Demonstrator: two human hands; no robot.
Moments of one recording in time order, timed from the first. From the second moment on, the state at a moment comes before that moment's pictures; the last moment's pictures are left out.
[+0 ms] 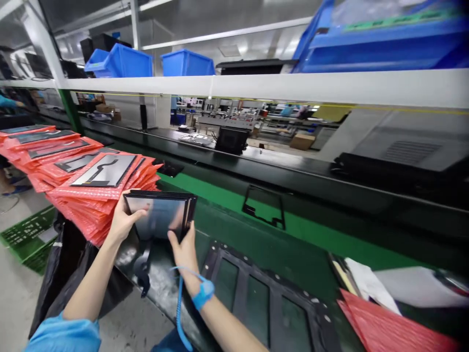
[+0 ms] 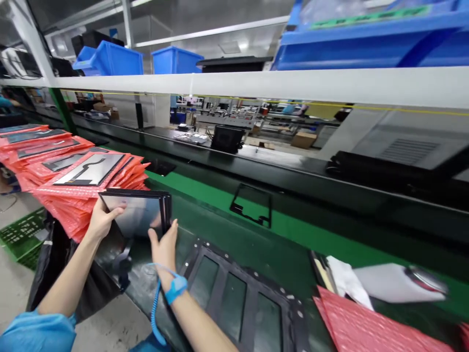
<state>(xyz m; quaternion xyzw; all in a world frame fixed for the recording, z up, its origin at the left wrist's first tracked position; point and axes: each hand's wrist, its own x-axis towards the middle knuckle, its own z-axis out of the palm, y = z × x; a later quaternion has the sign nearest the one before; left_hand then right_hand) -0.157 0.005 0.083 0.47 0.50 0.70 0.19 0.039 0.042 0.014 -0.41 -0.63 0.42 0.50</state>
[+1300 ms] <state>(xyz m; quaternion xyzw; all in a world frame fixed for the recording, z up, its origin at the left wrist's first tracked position) -0.203 0.011 0.087 0.38 0.56 0.67 0.31 0.088 0.108 0.084 -0.14 -0.93 -0.03 0.34</state>
